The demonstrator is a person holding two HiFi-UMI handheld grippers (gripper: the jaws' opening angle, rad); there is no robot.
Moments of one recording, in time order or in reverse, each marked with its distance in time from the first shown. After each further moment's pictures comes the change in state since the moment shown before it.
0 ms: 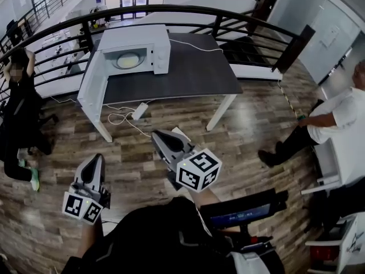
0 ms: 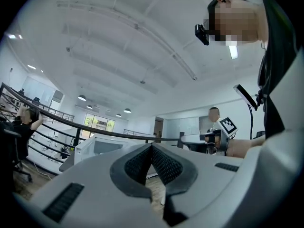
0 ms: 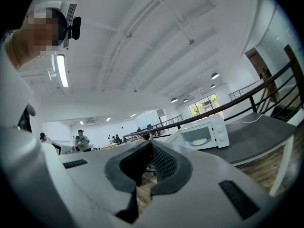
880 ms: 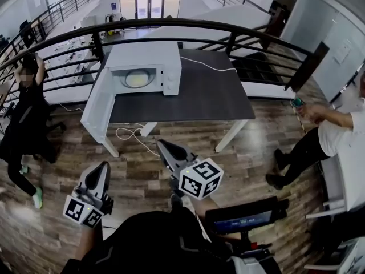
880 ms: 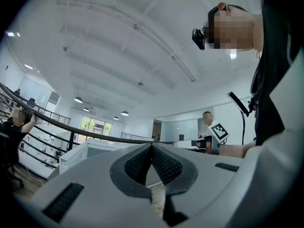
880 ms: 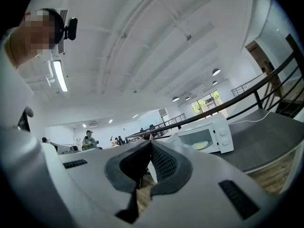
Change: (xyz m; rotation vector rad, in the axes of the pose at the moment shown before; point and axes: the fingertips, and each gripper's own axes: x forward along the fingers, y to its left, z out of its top) left arm 0.088 0.021 0.020 -0.020 -0.061 -0.050; right arm 0.062 -0.082 0.025 0.038 0.001 0.038
